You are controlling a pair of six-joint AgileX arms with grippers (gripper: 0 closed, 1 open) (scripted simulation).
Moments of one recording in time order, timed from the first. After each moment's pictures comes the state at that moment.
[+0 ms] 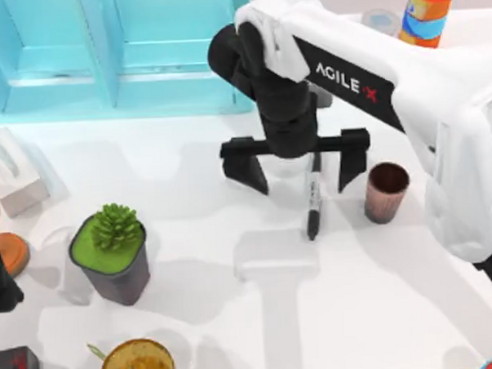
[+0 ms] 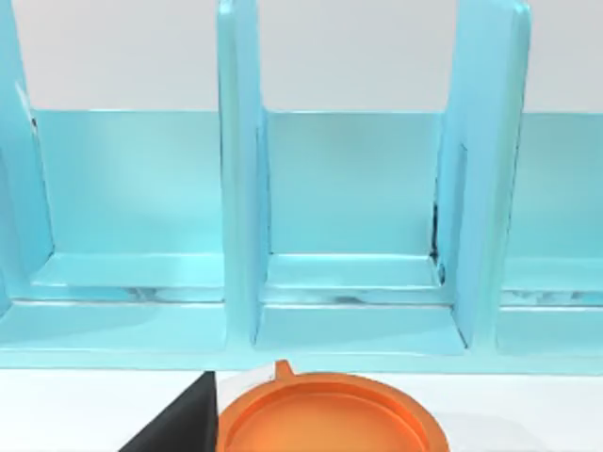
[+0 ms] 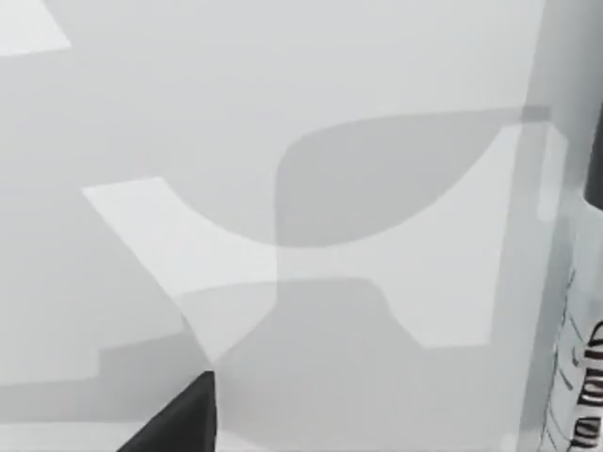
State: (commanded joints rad) left arm 0.00 0.00 0.00 0.00 0.00 0.00; right arm 0.60 2.70 2.48 -1.48 0.14 0.79
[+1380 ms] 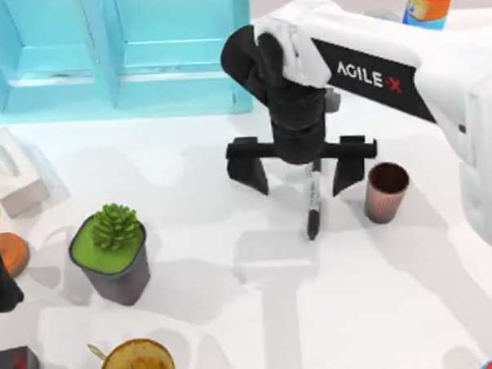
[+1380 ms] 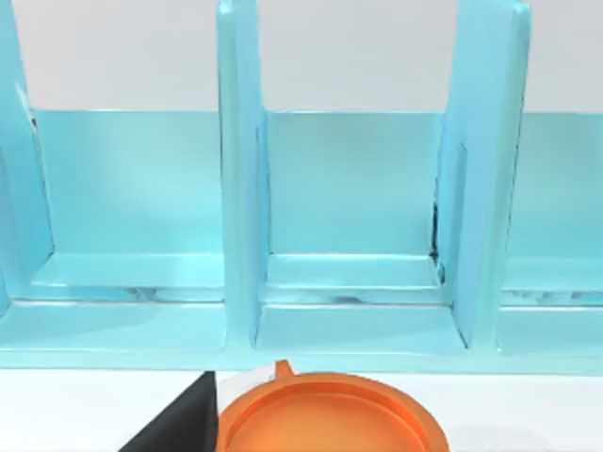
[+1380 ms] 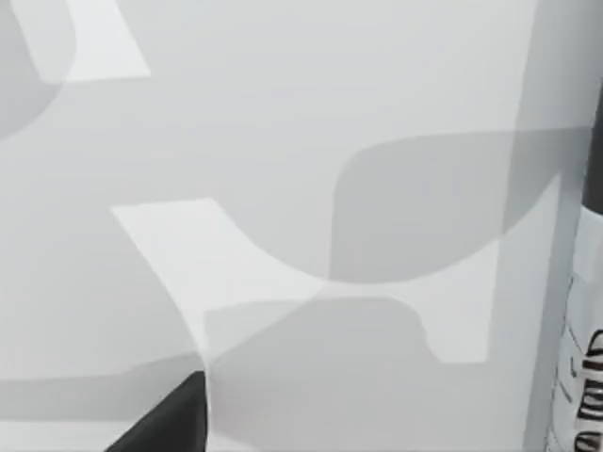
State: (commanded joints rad) left arm 0.00 0.00 0.00 0.00 0.00 0.00; right arm 0.59 2.60 2.14 -1.25 0.14 0.77
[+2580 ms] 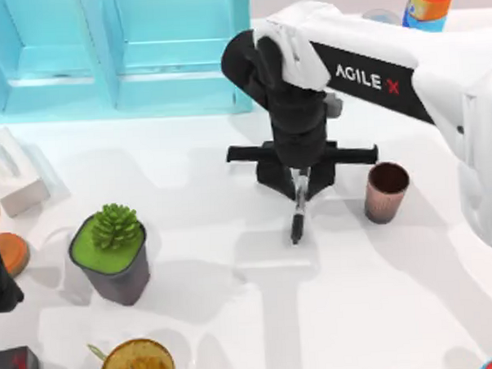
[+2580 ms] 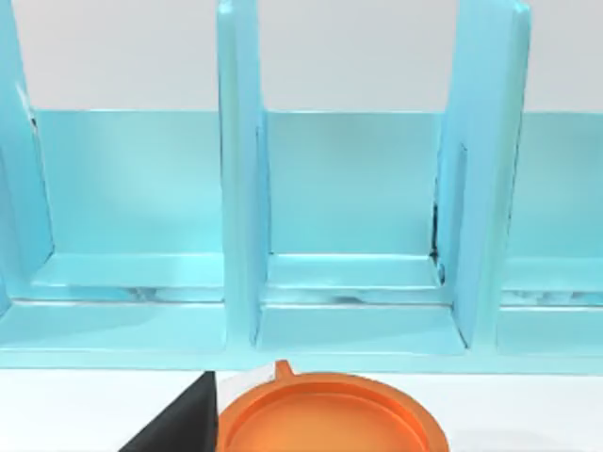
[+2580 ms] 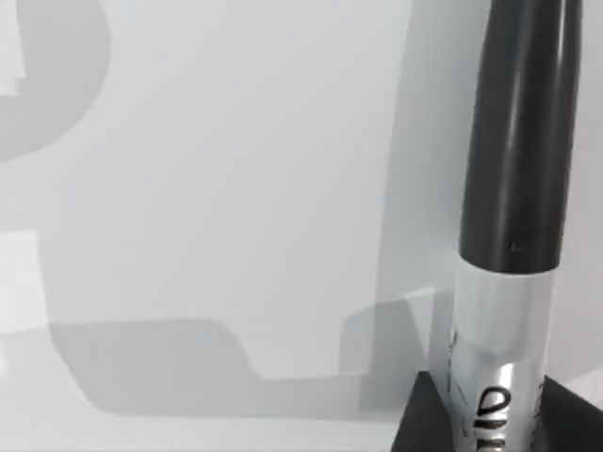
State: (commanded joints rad) left arm 0.00 0.00 0.00 0.00 0.00 0.00; right arm 0.60 2.54 2.16 -1.26 0.11 0.80
